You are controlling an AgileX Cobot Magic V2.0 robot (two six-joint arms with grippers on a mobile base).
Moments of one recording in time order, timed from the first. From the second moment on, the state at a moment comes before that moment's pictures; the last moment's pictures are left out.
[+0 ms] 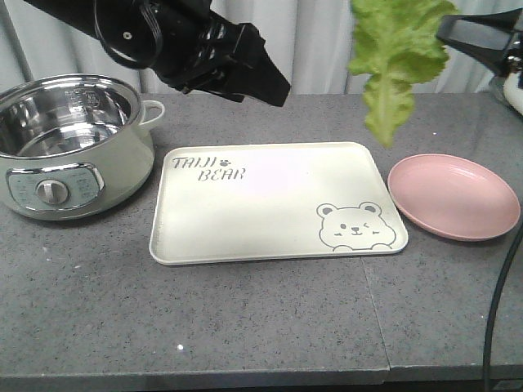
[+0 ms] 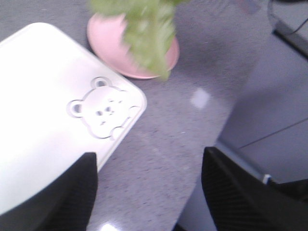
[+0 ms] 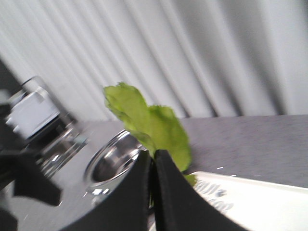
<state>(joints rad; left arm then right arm) -0.45 1.74 -2.02 -0.57 1.26 0.24 -0.32 1.46 -1.21 1.67 1.09 -1.18</state>
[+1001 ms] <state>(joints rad) -0.45 1.73 -2.02 -0.02 1.27 0.08 -0.46 1.86 -1.21 1.44 0.93 -0.94</state>
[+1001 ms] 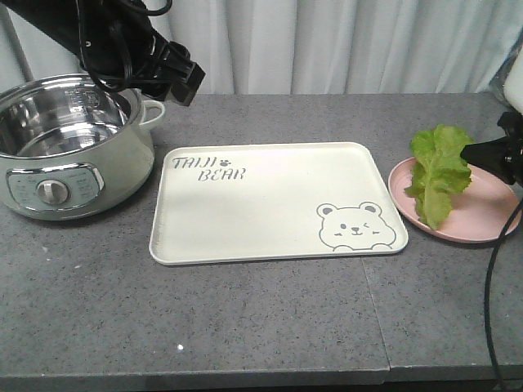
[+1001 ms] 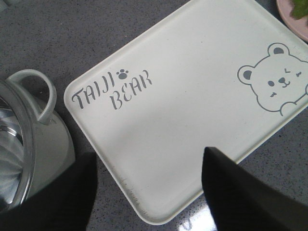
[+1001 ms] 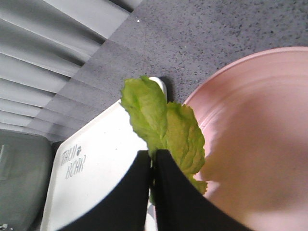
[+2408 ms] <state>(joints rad) -0.45 1.73 -2.02 -0.02 1.27 0.07 -0.46 1.88 -1.46 0.55 0.83 -0.46</state>
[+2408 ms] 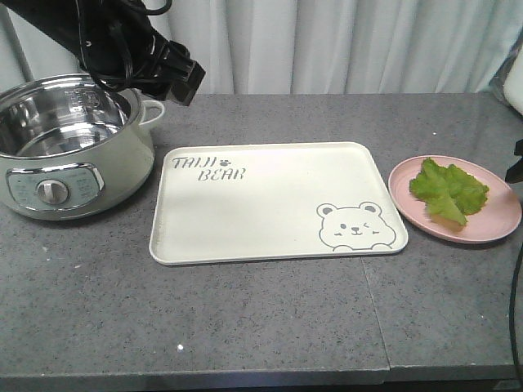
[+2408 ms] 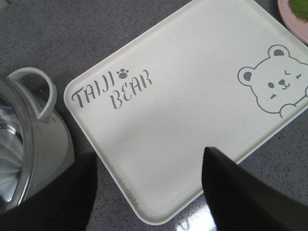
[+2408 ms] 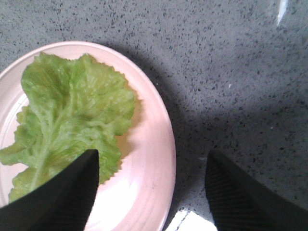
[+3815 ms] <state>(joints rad) -0.45 1.76 -2.02 -0.02 1.27 0.07 -0.52 1.89 -1.47 0.87 0.90 -0.56</state>
